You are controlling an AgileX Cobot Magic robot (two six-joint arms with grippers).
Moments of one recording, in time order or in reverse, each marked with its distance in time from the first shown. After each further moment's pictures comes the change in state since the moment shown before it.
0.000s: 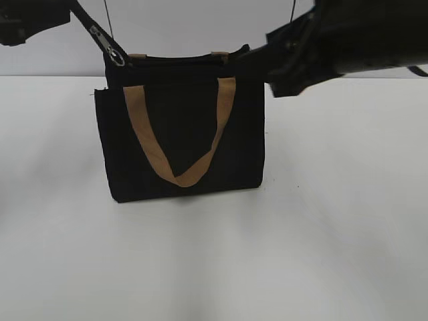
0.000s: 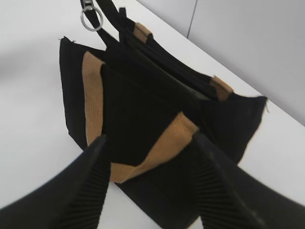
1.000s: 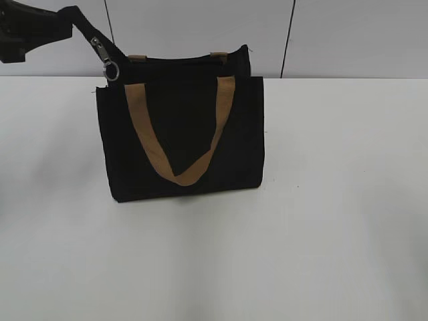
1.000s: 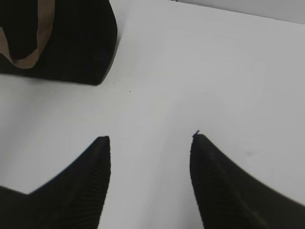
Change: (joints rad) left arm 0.001 0.000 0.000 0.104 -0.001 0.000; right arm -0.467 -1.029 0.358 -0.532 0.618 0.701
